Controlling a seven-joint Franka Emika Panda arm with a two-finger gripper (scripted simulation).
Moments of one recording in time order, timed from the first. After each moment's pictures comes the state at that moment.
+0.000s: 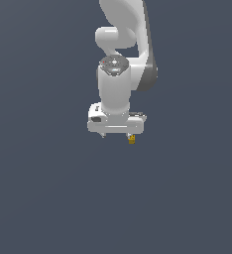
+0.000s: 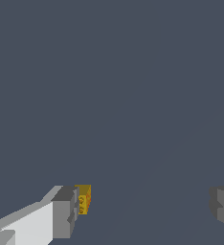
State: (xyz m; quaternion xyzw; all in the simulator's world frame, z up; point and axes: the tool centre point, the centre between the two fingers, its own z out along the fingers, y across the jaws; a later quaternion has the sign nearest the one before) arm 0.007 0.000 0.179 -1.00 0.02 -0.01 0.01
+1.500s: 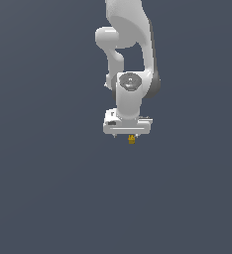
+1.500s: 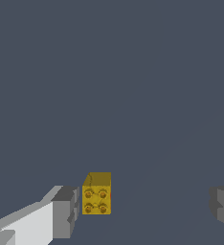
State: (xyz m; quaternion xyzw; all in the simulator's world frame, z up) arm -0.040 0.046 0.109 -1.00 0.01 0.00 0.01
